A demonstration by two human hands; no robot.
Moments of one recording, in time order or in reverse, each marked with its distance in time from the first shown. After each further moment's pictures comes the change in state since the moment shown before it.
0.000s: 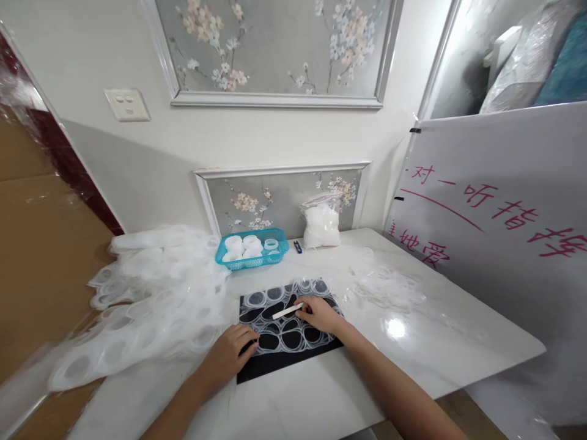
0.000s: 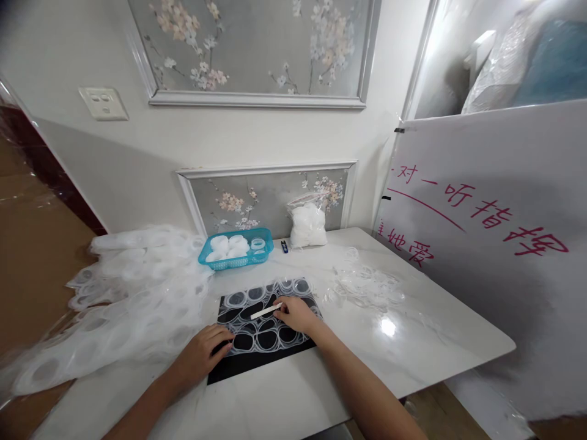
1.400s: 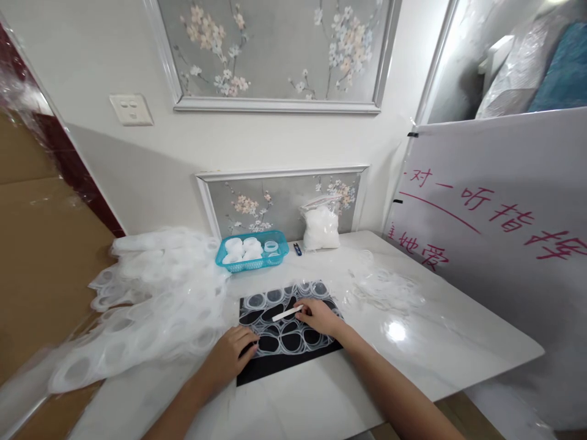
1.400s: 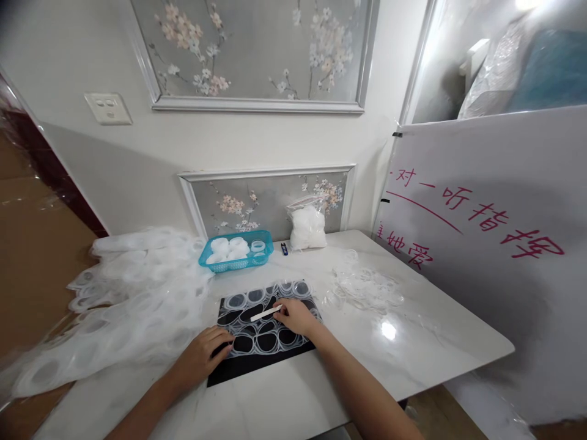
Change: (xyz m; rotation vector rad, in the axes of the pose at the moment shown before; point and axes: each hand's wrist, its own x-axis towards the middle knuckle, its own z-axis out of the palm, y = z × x) left_hand 0.002 0.004 -0.003 -0.001 0.082 0.051; right_hand -0.001 -0.004 0.000 0.011 0.012 -0.006
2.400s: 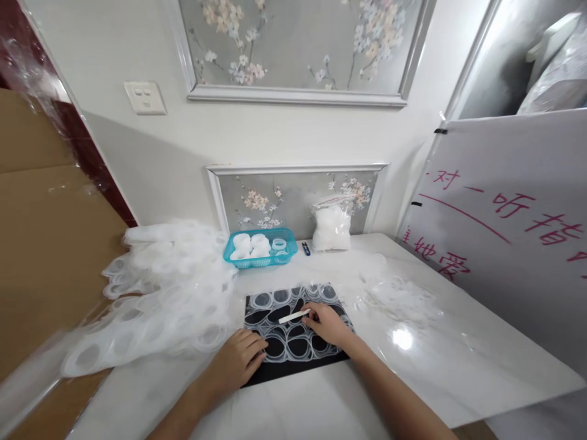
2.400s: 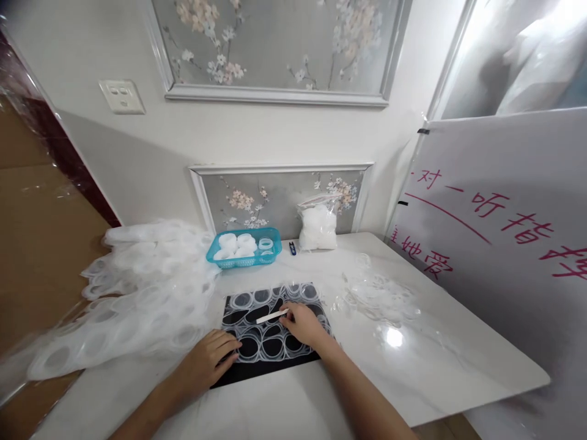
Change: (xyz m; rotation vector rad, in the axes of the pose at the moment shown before) left_hand -0.005 0.008 0.006 0.104 -0.040 0.108; right_hand -0.001 0.005 0.010 -0.044 0.026 0.000
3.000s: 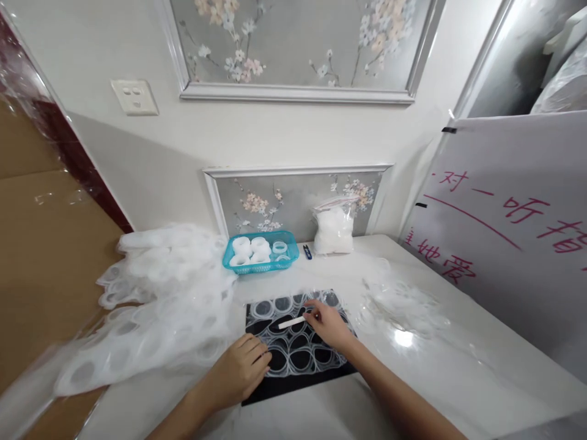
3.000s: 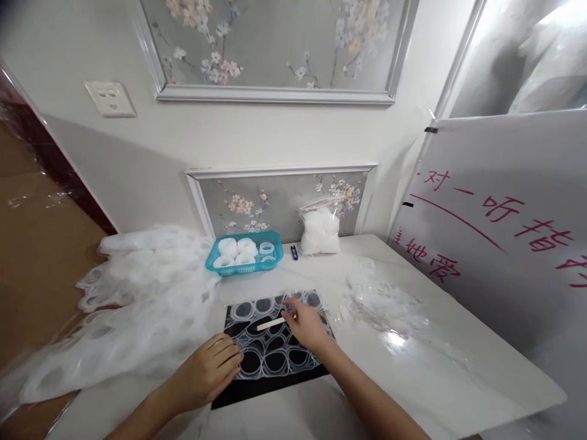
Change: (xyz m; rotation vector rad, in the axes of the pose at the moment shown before) left_hand 0.018 0.004 -0.040 0.025 0.030 0.156; right_hand 0.007 -0.031 -0.025 0.086 0.105 0.091
